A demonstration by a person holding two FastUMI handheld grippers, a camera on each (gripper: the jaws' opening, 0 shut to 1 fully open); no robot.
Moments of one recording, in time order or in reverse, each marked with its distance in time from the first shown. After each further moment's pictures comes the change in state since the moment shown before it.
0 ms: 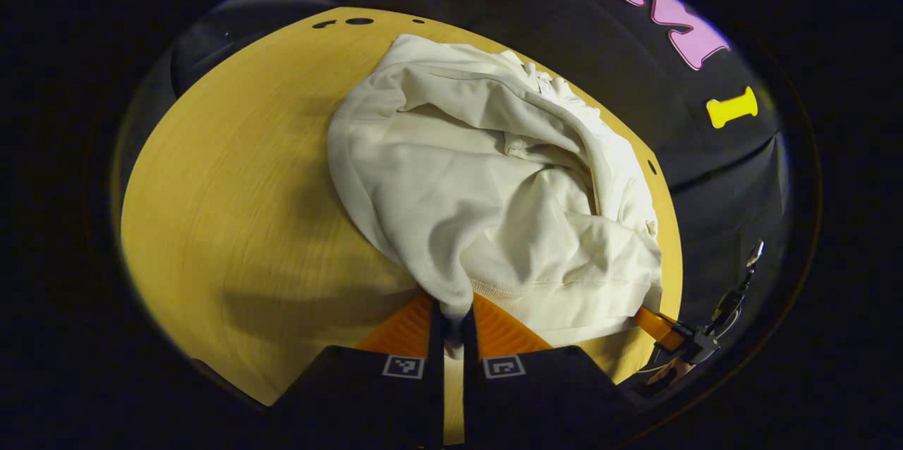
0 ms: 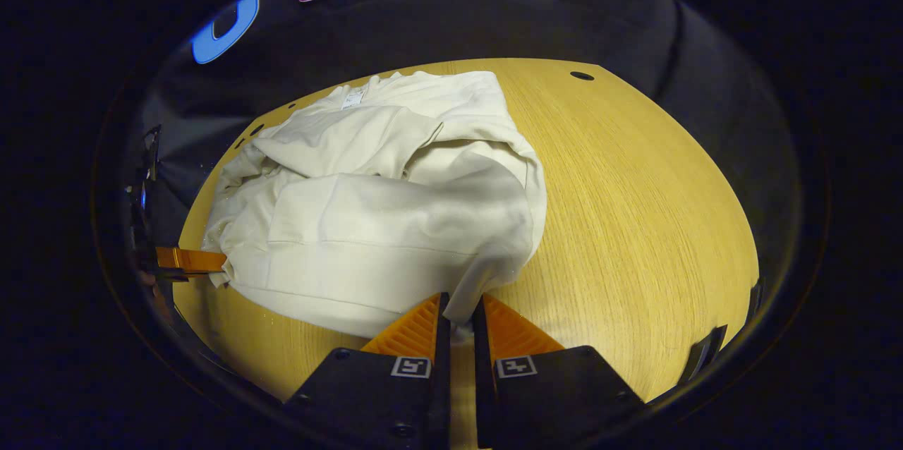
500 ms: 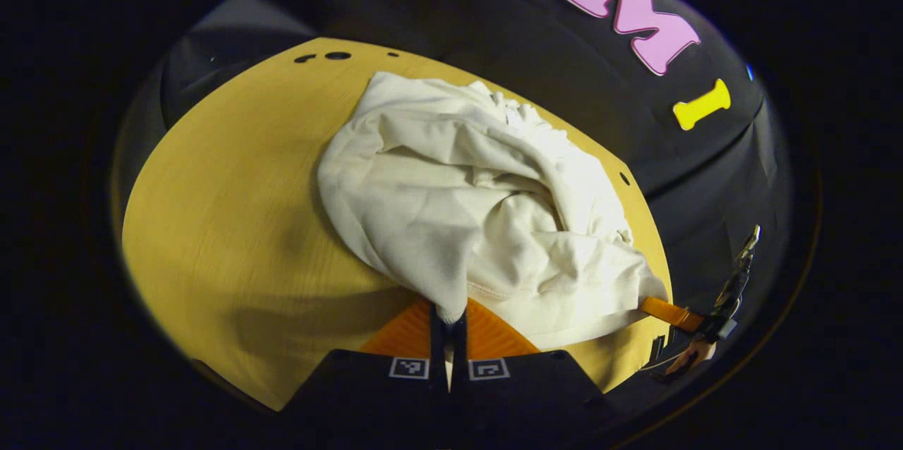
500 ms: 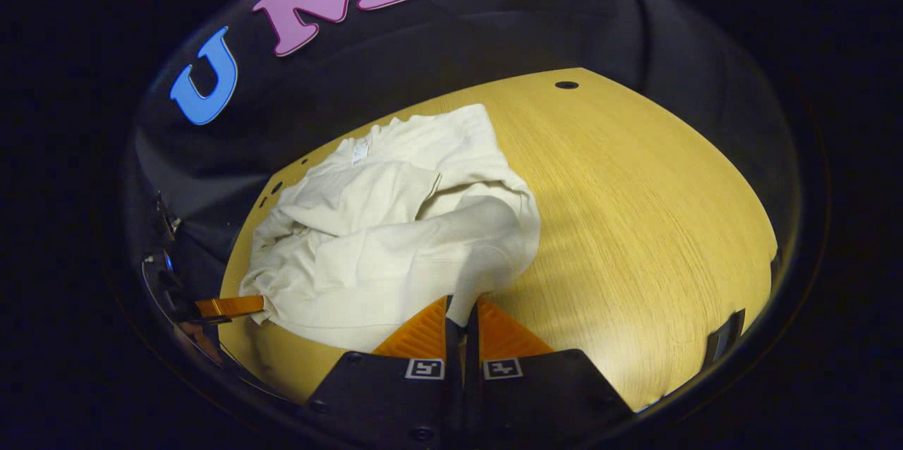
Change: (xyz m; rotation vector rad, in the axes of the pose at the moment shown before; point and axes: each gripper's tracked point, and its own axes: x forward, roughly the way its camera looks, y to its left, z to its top) left arm -0.032 -0.014 0.022 0.104 -0.142 -0.043; right arm -0.038 0.000 0.052 0.174 -0.136 0.104
